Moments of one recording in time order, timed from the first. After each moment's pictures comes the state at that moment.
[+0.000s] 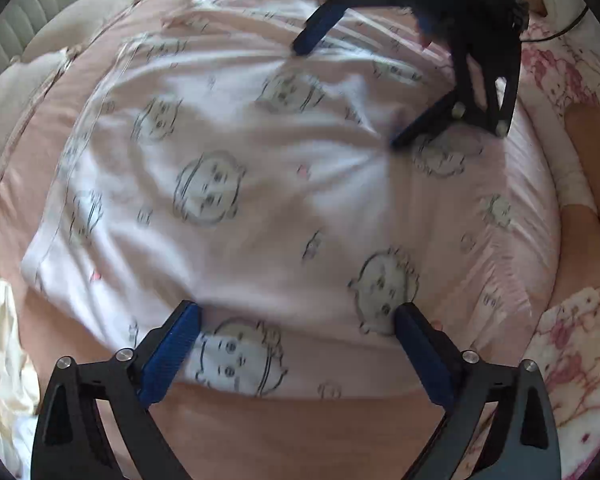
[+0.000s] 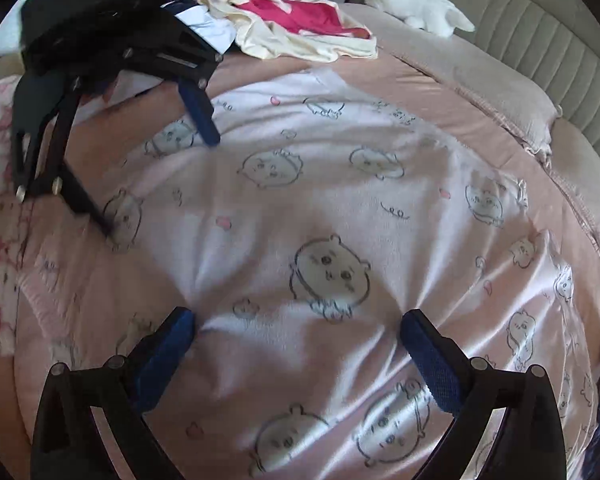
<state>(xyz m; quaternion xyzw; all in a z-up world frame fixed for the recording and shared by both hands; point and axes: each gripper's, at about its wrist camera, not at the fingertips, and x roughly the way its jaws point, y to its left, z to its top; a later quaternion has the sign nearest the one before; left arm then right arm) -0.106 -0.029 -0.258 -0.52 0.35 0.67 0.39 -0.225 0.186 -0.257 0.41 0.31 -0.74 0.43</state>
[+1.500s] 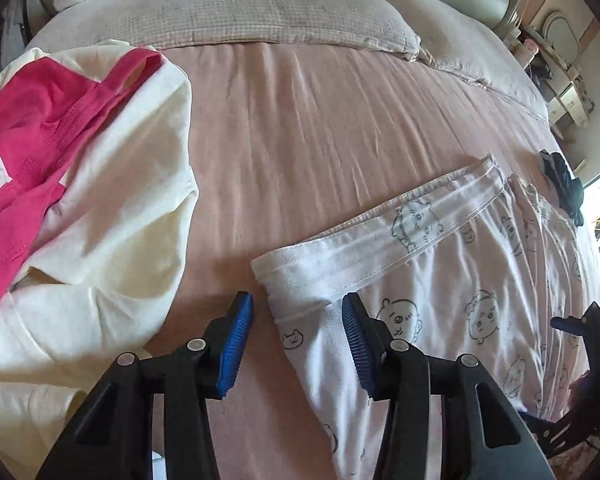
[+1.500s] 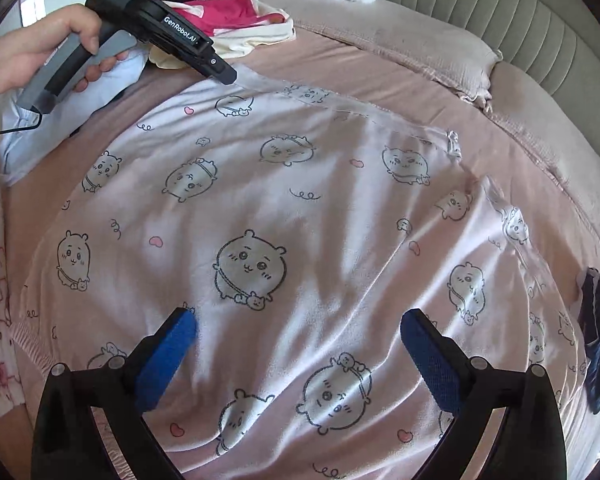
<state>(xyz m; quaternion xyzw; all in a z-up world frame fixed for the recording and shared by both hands) -0.328 -0.029 -0.257 -0.57 -0.01 0.82 0.09 -0.242 0.167 -0.253 0.46 0.25 -0.79 0.33</state>
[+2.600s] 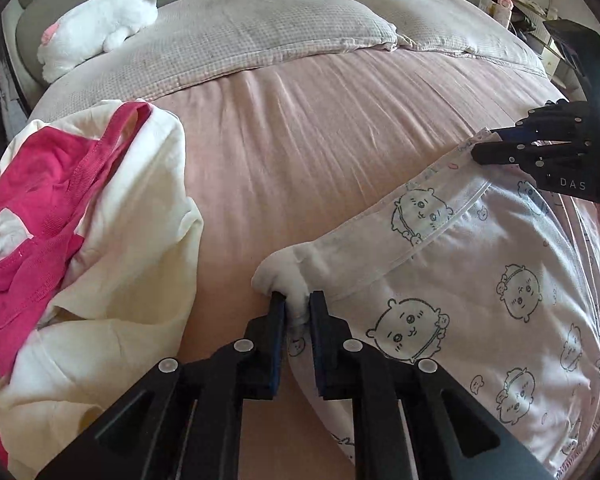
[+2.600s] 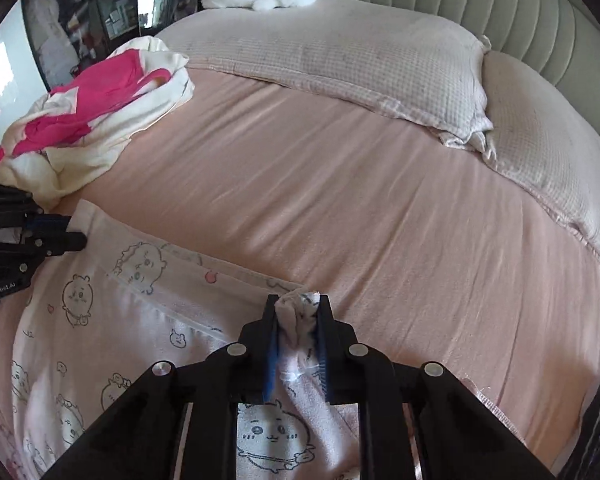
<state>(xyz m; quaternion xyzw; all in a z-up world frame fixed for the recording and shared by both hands) -0.315 -0.026 -0.258 -0.50 0.09 0.85 0.08 -0.425 0.116 -0.239 0.46 0.21 -0.81 0.30</state>
